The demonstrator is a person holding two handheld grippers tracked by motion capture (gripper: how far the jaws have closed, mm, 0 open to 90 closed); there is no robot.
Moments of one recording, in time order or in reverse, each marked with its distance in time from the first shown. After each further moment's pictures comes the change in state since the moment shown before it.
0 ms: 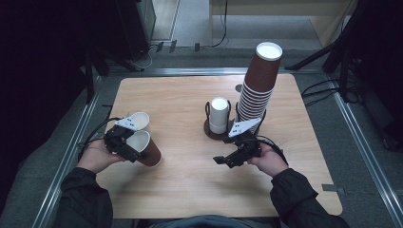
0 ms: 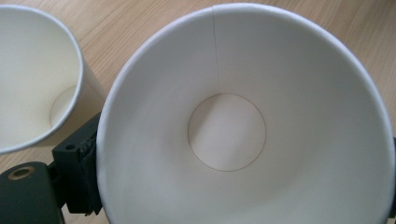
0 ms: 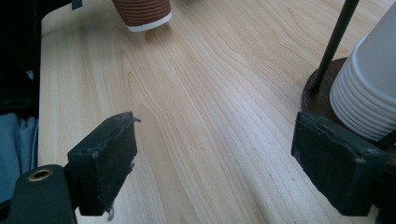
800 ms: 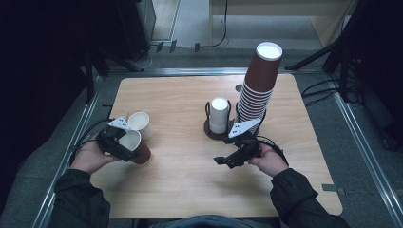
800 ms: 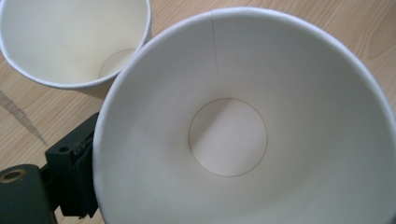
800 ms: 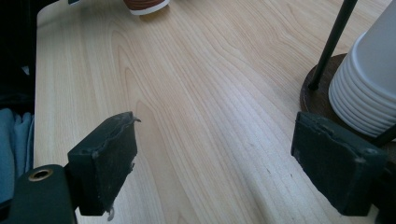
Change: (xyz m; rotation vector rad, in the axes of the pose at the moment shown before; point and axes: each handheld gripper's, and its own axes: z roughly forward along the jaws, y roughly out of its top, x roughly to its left) left arm 0.012 -0.016 -0.003 0.041 0.114 -0.049; right arm 0.000 -0.001 0.000 0.011 -0.008 -0.009
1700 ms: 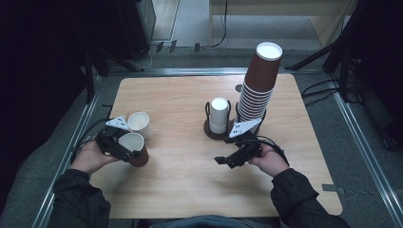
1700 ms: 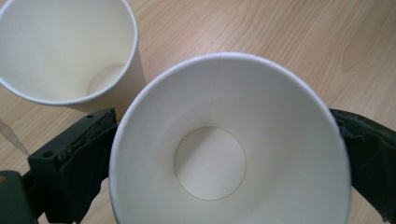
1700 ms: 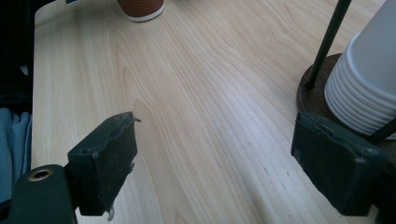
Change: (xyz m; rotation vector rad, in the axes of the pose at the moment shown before) left arm -0.002 0.002 -0.007 -0.067 -0.050 0.013; right arm 0.000 -0.001 -0.002 0.001 -0.007 0.003
